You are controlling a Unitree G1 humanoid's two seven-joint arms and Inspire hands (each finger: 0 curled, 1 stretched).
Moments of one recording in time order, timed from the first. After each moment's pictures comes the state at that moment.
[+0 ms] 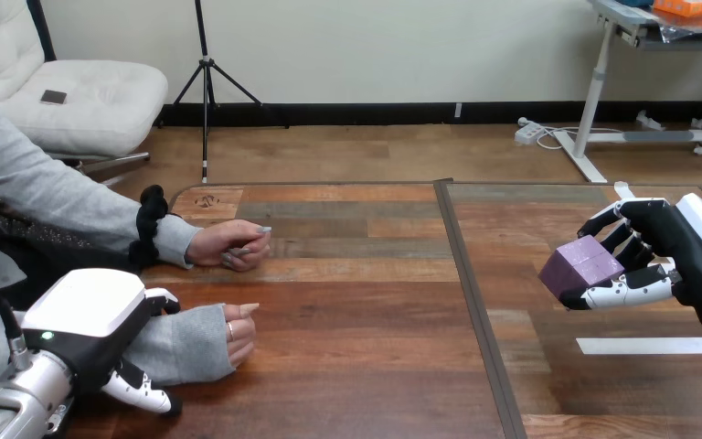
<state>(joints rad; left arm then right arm) -0.03 0.74 -0.13 0.21 0.88 -0.18 -0.11 -0.45 -0.64 0.03 1.05 -0.27 -0.64 0.03</state>
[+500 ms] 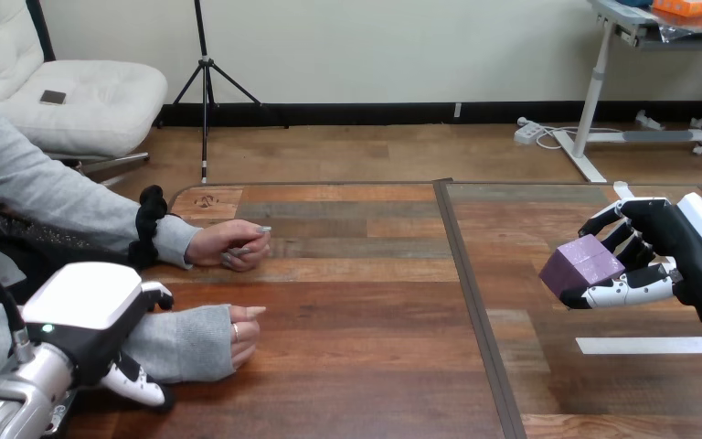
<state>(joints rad) -0.06 0.73 -0.16 0.22 0.91 -0.11 -0.11 -0.45 -0.64 0.03 1.05 -0.27 -0.64 0.03</state>
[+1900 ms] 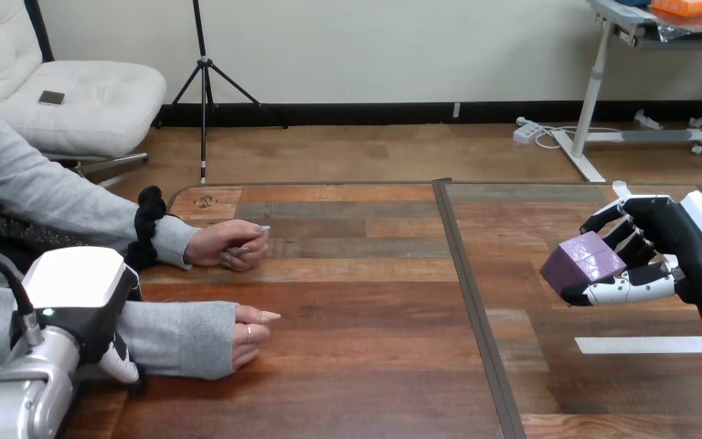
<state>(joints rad) -0.15 0.66 -0.23 0.27 0.93 0.14 -0.10 -0.45 -0.64 0.02 1.05 -0.25 -0.65 0.03</state>
